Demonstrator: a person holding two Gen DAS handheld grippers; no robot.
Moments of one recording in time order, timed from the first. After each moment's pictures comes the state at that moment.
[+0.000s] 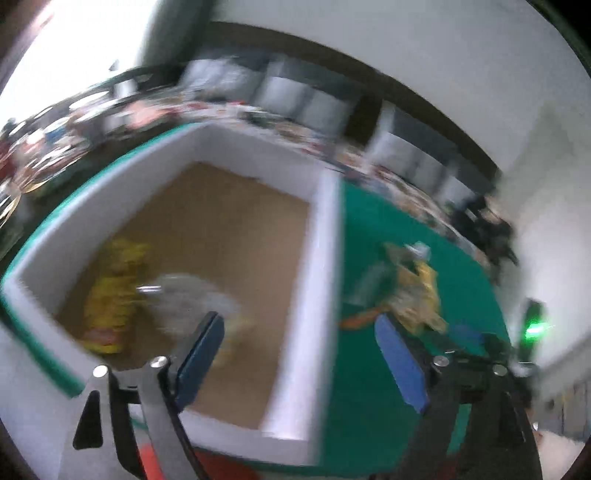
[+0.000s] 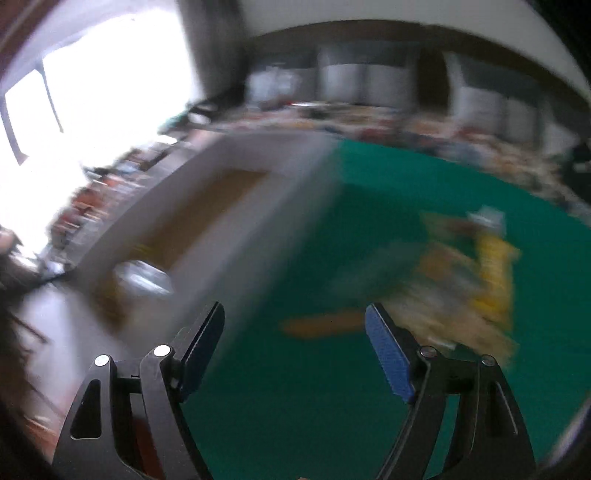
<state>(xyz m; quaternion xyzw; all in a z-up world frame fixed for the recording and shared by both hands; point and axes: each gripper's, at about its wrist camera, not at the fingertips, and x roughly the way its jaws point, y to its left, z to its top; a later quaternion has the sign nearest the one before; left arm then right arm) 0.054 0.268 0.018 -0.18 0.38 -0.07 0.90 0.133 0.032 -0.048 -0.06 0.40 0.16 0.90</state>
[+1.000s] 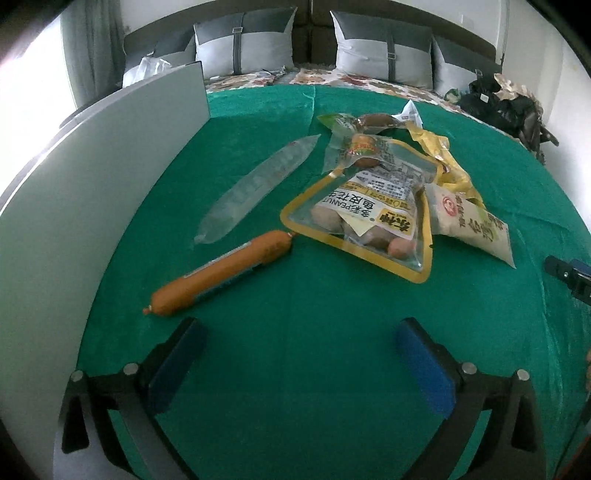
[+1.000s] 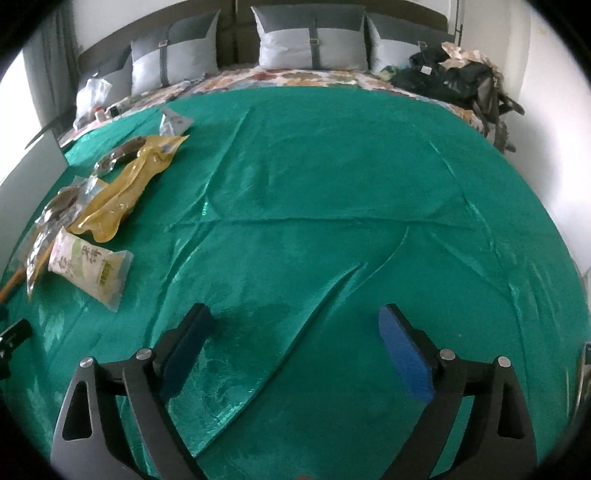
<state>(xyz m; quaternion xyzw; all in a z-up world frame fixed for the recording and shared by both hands) 0.166 0.047 -0.135 0.00 0.45 -0.02 0.89 0.166 -0.225 -0.138 0.02 0.44 -0.05 0.90</state>
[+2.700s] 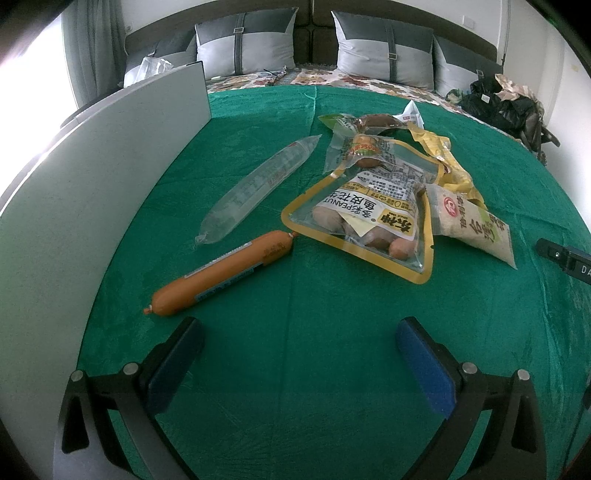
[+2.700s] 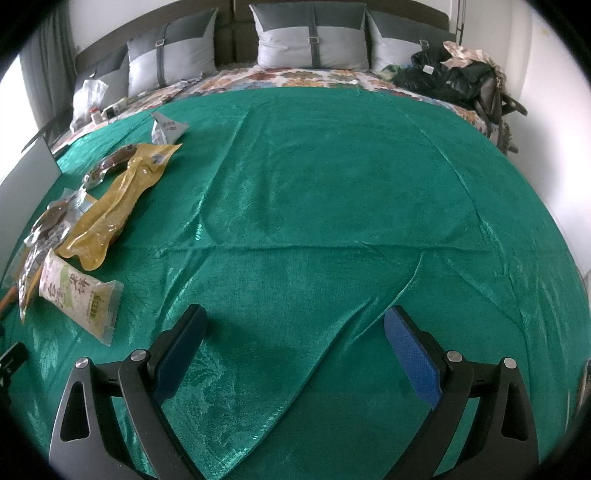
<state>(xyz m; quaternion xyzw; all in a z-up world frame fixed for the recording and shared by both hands) 0.166 0.045 -0.136 0.00 0.45 -0.02 0.89 0.188 -0.227 -0.137 0.02 0.44 -0.05 0.89</state>
